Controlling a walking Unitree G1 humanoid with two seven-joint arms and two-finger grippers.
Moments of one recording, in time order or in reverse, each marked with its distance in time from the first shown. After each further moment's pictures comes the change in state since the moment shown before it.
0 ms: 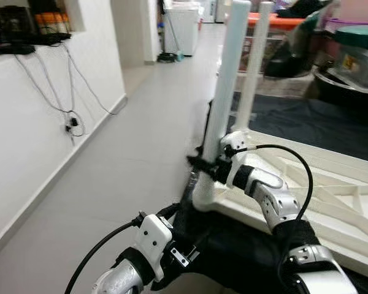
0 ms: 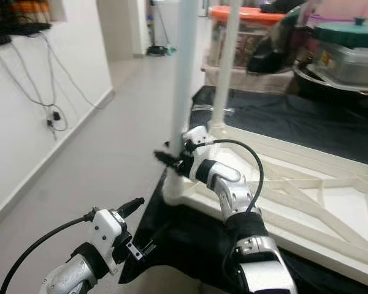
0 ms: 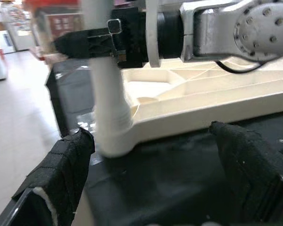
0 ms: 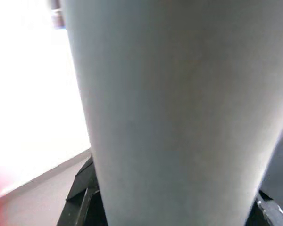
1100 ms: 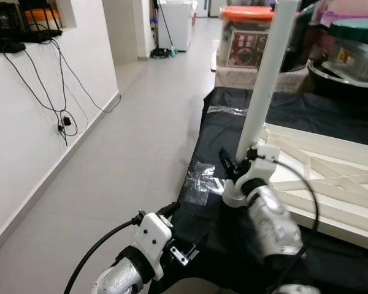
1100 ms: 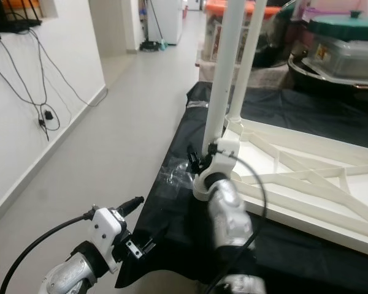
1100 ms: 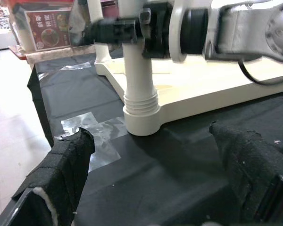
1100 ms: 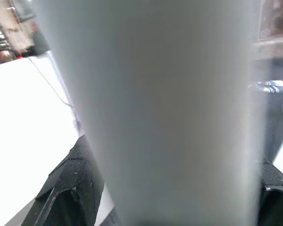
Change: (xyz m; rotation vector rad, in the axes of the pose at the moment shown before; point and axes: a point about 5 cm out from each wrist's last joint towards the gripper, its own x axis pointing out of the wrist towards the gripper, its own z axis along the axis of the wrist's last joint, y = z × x) left arm 0.001 0.001 0.000 -0.001 -0.001 0.004; right arm -0.019 -0.011 0.006 0.118 -0.053 -0.033
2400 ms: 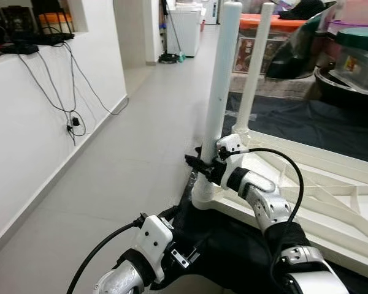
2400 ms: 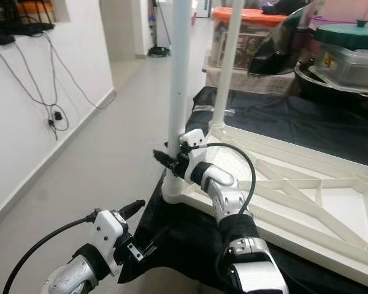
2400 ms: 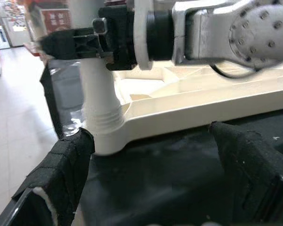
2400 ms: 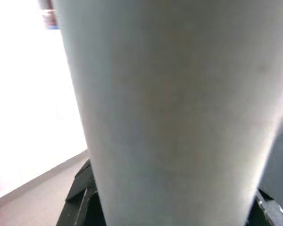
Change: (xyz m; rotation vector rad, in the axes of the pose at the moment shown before) left arm -0.001 -0.003 -0.005 -0.017 0.019 -0.006; right arm 0.022 0.025 -0.022 -0.101 0.077 0.026
